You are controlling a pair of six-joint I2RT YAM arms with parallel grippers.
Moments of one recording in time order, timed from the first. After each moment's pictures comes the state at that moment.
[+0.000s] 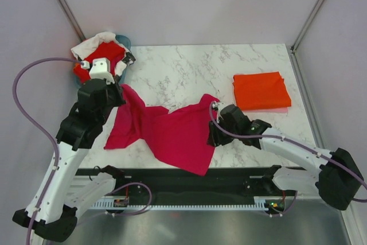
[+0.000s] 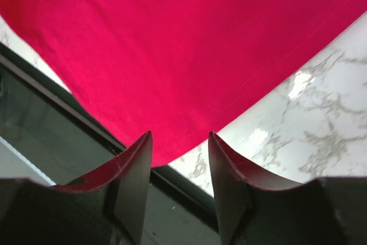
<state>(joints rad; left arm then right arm) -0.39 0.85 1.20 -0.71 -0.34 -0.28 0.73 1.17 0.69 -0.40 -0.18 0.44</state>
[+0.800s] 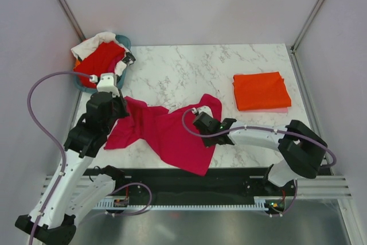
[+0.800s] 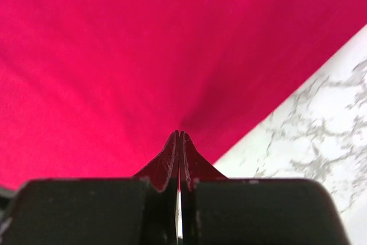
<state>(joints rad) -0.39 0.75 0.97 -0.65 -0.31 -0.28 0.97 1.50 0.81 -0.42 0.23 0.51</state>
